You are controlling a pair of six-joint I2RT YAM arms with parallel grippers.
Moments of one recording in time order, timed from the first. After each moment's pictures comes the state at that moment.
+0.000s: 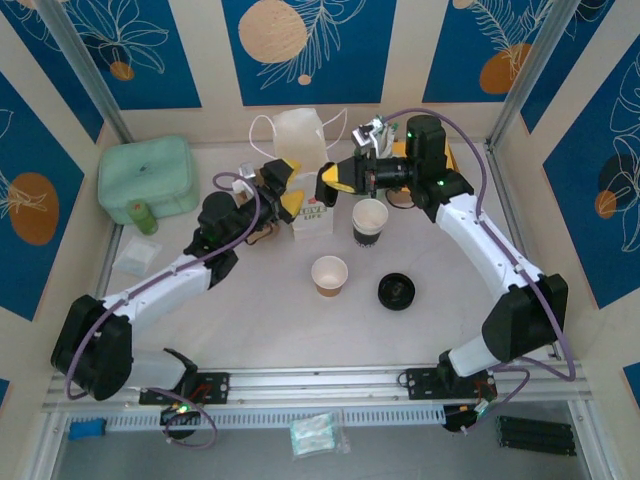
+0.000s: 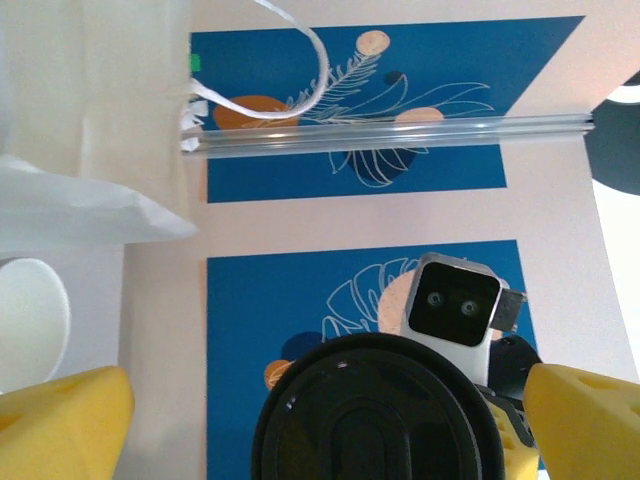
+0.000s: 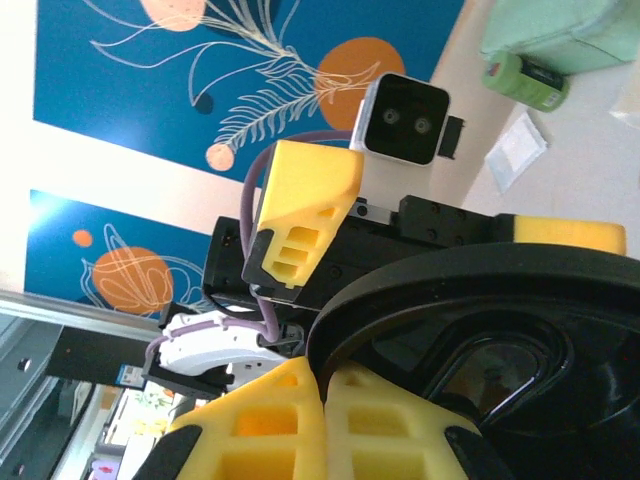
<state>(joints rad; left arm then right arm) -0.55 1.33 0.82 0.63 0.30 -1.58 0.35 1.49 1.39 -0.14 -1.19 0.97</state>
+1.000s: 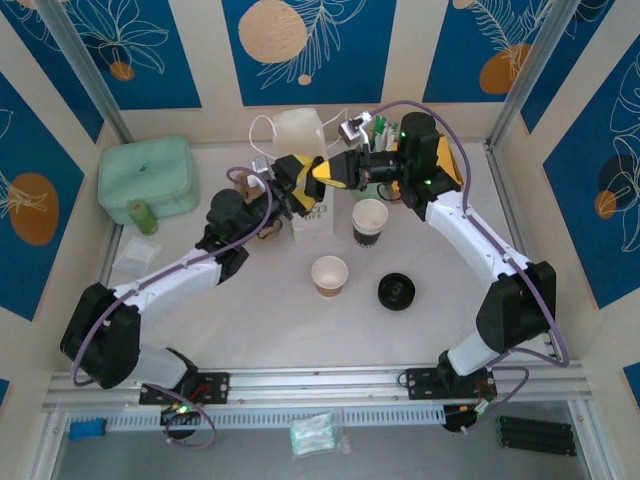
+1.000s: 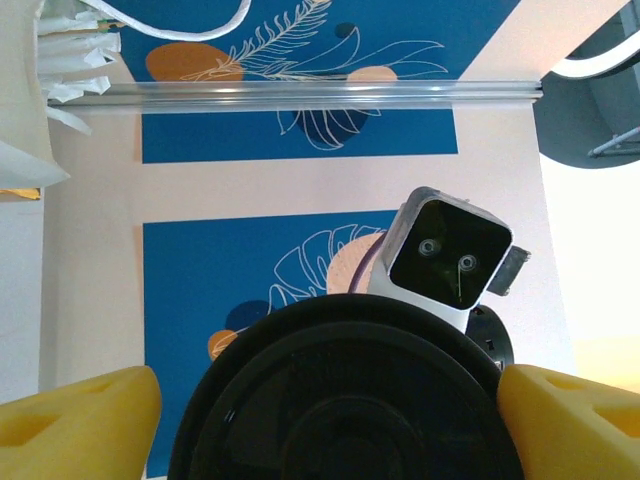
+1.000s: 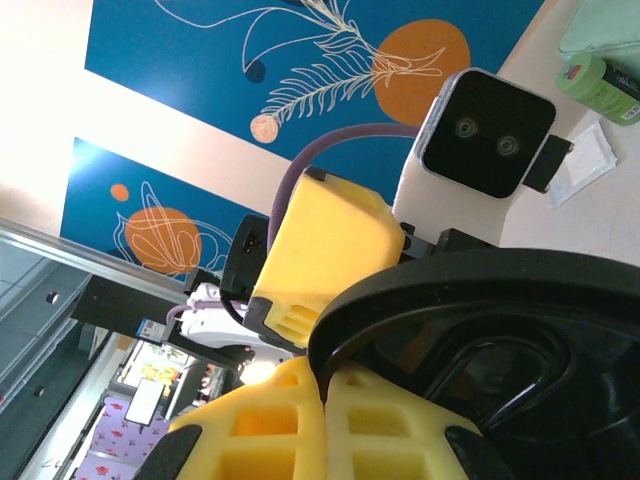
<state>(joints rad) -0.61 1.40 0.88 0.75 0.32 -1.65 0.38 1.55 1.39 0.12 -1.27 1.07</state>
